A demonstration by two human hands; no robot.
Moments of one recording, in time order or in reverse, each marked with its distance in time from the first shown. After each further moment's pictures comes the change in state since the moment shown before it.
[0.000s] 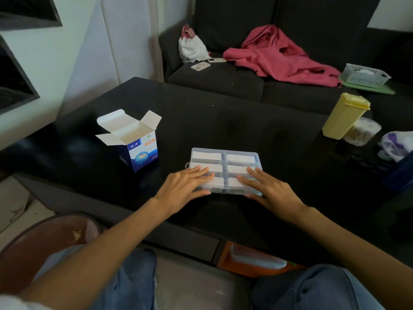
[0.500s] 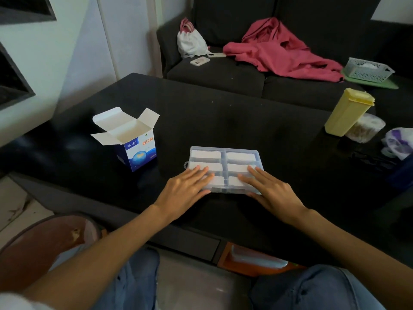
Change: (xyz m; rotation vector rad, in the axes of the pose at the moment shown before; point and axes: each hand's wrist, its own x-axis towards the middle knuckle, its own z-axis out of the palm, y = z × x) left_hand -0.003 0.002 0.019 0.218 0.130 0.085; right_hand 0.002 0.002 0.011 0.003 0.069 -0.029
